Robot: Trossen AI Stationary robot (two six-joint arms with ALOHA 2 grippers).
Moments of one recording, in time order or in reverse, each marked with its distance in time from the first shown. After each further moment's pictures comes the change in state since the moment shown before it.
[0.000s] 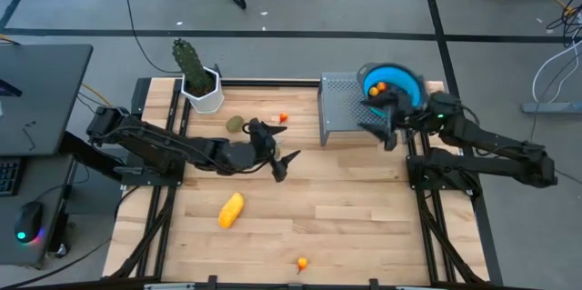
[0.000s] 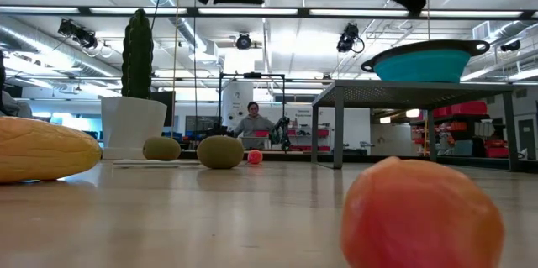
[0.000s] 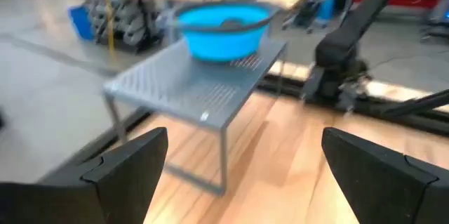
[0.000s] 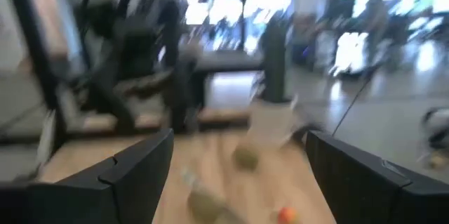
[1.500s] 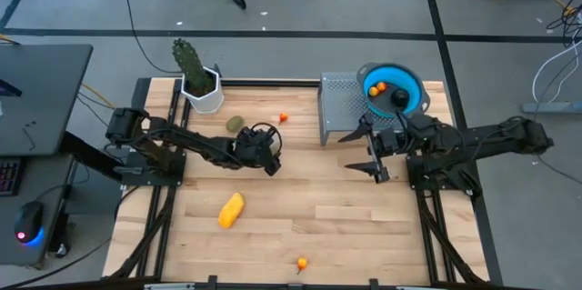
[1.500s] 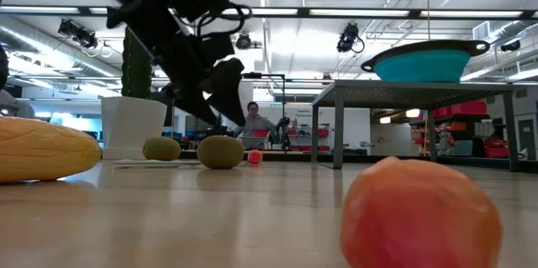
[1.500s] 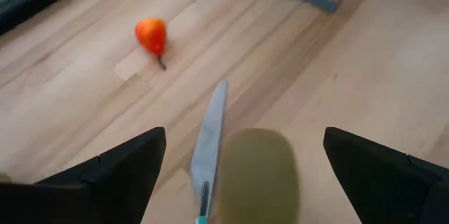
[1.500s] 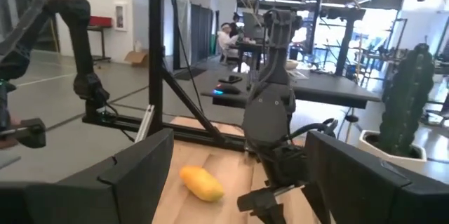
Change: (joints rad) left arm 0.165 0.167 -0.209 -0.224 0.145 -0.359; right arm 0.405 0.224 -0.031 0.325 0.060 -0.094
